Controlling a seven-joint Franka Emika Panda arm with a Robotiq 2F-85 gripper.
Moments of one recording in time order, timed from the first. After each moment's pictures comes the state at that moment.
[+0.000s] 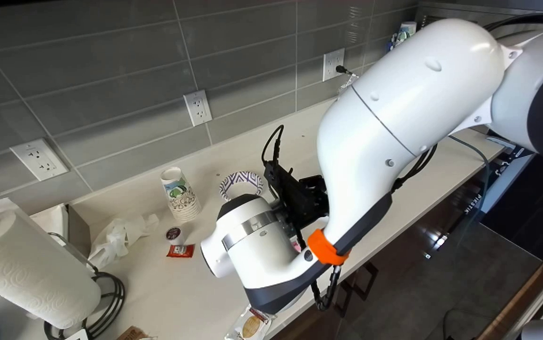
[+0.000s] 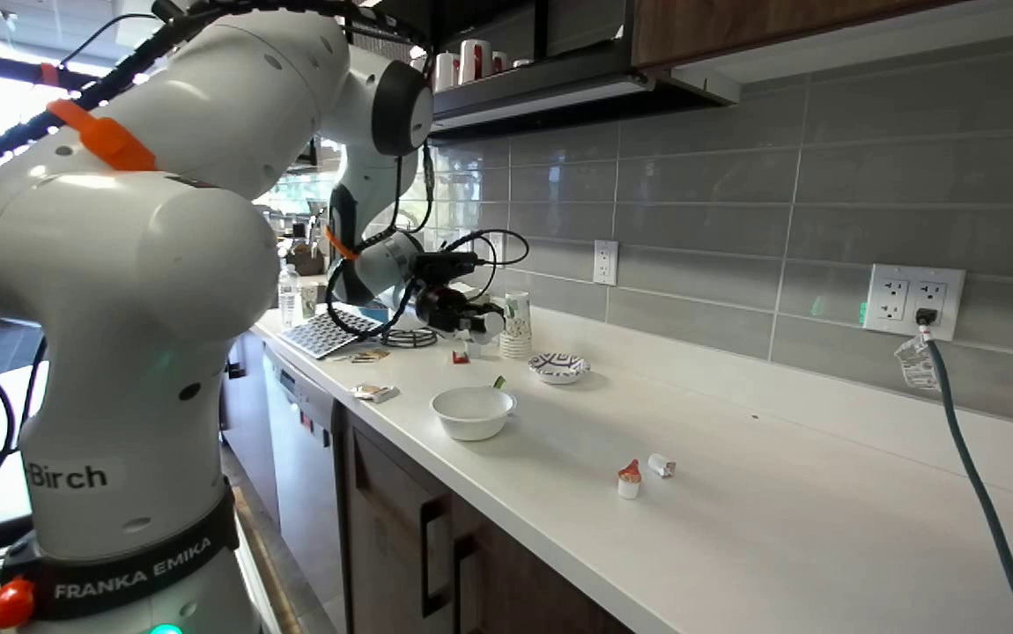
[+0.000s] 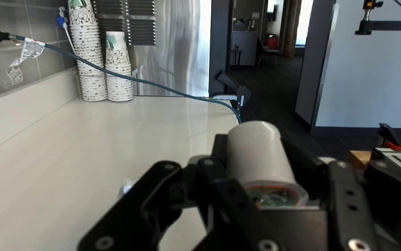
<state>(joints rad) 0.54 0.78 0.34 -1.65 -1.07 0.96 -0.46</state>
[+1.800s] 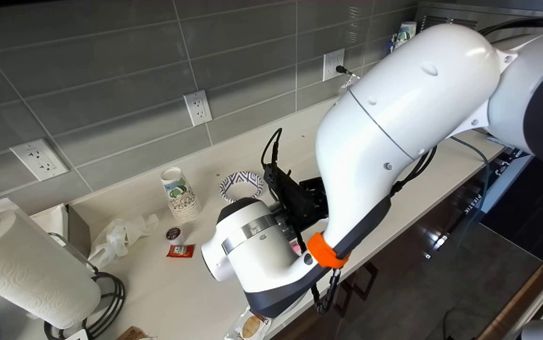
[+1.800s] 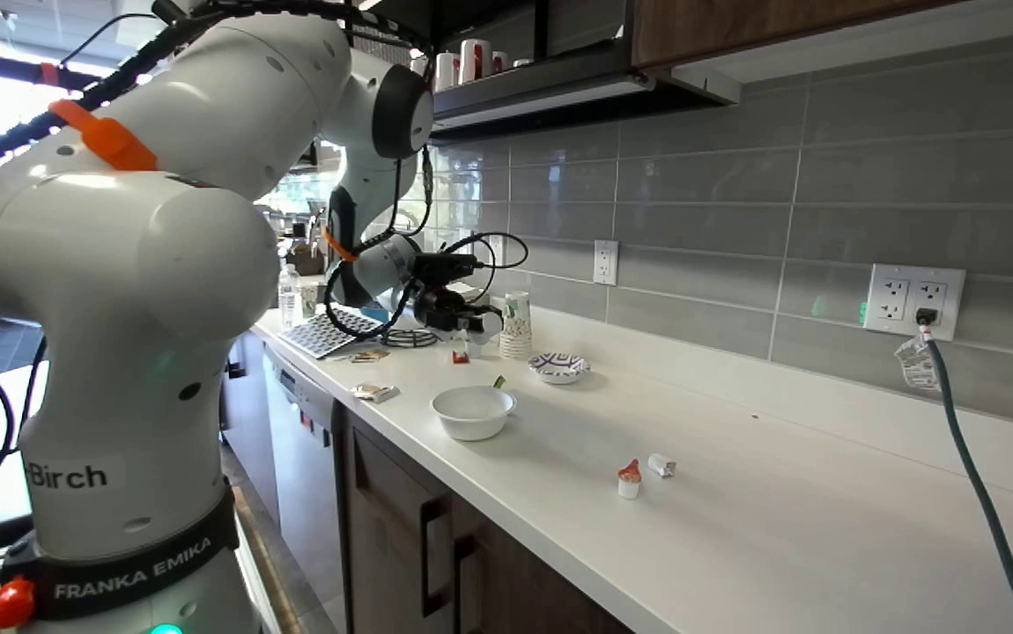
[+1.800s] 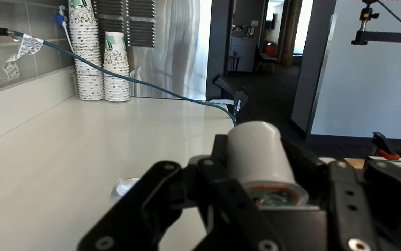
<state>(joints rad) 0.54 0.79 0.35 -1.65 -1.07 0.94 -0.49</state>
